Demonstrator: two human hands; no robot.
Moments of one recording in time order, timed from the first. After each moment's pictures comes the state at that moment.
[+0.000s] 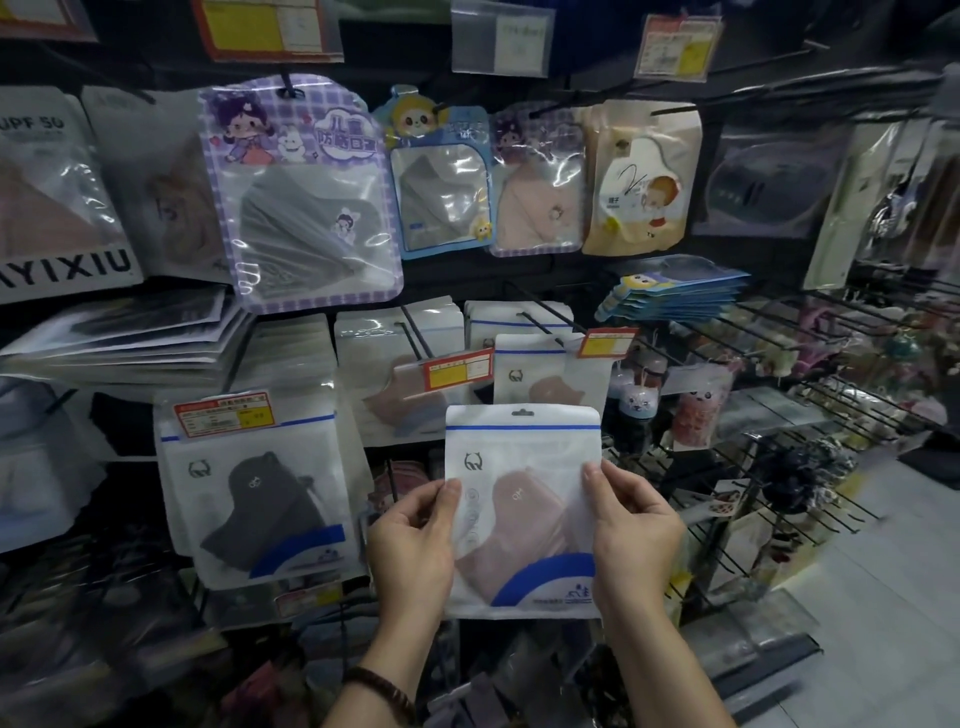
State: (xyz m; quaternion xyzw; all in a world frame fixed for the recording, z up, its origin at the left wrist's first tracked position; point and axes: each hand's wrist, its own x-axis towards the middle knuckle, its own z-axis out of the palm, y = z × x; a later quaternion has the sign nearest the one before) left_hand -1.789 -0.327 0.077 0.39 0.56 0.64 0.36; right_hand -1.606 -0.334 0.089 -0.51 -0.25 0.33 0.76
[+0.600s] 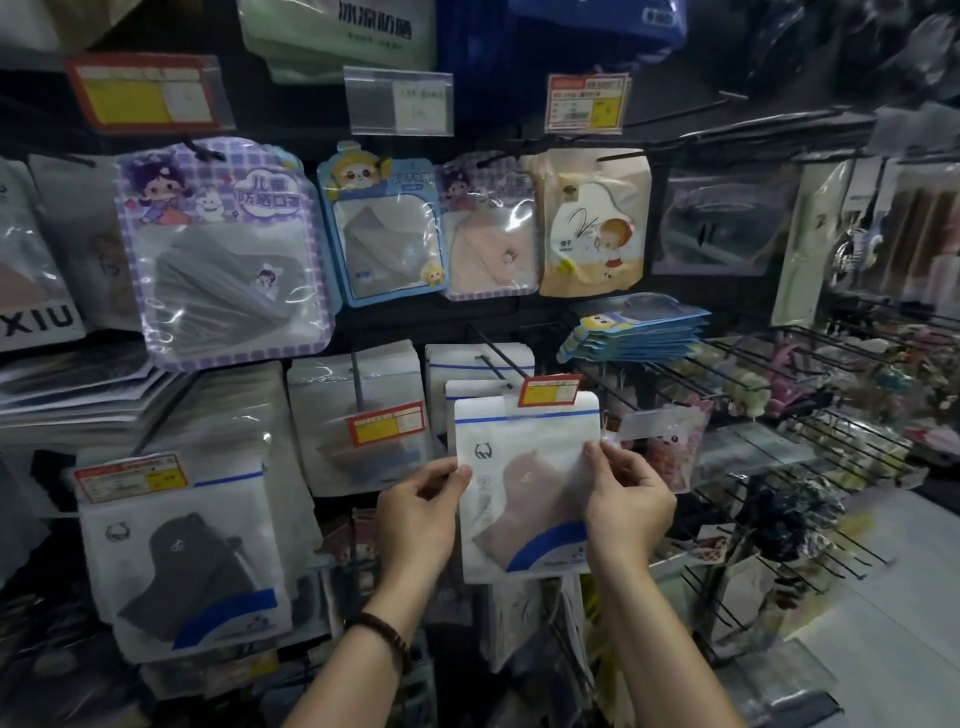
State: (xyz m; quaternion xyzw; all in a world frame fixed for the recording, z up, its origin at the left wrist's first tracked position) left_hand -1.724 -0.262 0.126 0.48 0.55 0.60 0.33; right_hand -1.532 -0.257 0.122 -0.56 -0.26 0.24 0.75
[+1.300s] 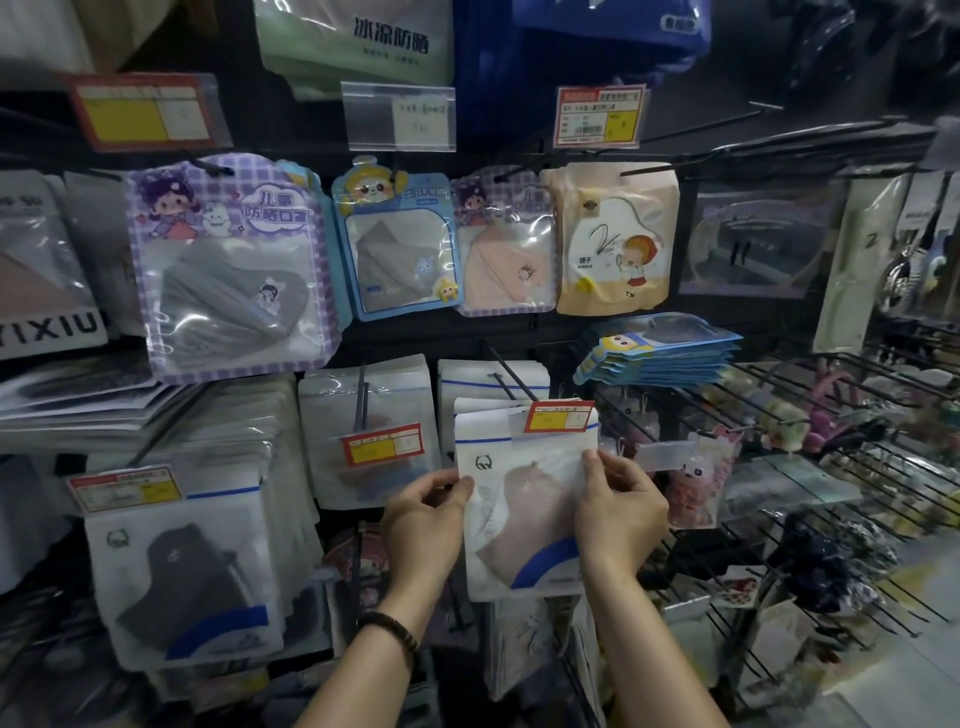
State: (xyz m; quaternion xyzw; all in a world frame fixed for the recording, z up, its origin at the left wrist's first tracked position) left_hand -1.710 -0.234 0.125 0.44 0.60 0.61 0.30; right_hand -1.534 -0.217 0.128 -0.59 -0.29 0.20 0.73
